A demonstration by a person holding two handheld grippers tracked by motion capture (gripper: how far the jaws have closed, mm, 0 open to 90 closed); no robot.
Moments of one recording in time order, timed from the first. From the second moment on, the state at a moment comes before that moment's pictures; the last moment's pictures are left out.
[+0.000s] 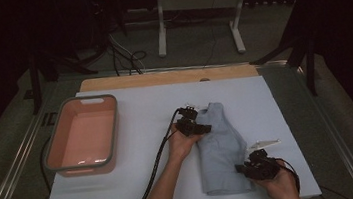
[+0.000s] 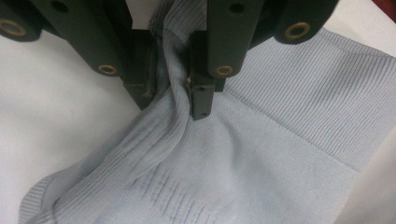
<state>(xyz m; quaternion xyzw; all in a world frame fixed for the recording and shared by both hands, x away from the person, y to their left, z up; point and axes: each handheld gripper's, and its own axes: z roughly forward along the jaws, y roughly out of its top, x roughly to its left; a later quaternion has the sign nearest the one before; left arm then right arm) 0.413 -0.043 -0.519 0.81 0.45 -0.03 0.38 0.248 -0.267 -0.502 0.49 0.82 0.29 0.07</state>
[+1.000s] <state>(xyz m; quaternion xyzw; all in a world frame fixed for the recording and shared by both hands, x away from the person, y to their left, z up) 0.407 -0.042 -0.508 0.81 0.43 -0.02 0.39 0.247 -0.268 -0.500 0.50 0.81 0.30 0.07</state>
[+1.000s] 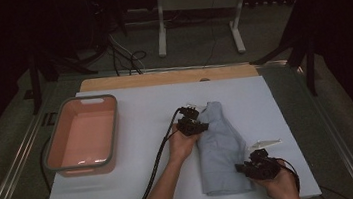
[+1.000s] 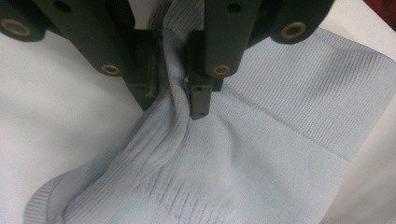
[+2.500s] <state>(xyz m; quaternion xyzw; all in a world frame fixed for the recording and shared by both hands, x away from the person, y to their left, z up) 0.402 -0.012 -0.487 0.82 0.43 0.00 0.39 0.250 -0.249 -0.495 0.49 0.81 0.32 0.07</state>
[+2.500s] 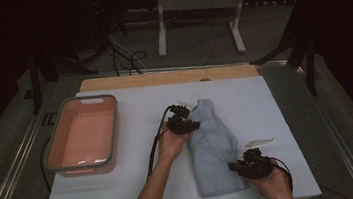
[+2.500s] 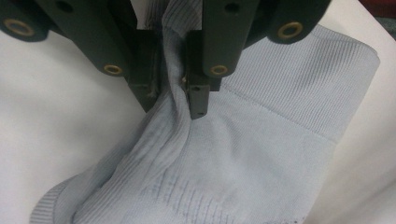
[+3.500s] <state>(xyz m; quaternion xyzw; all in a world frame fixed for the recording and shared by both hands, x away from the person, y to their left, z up) 0.403 0.004 -0.481 0.82 0.43 0.01 0.38 0.255 -0.226 -0.494 0.47 0.81 0.34 0.06</state>
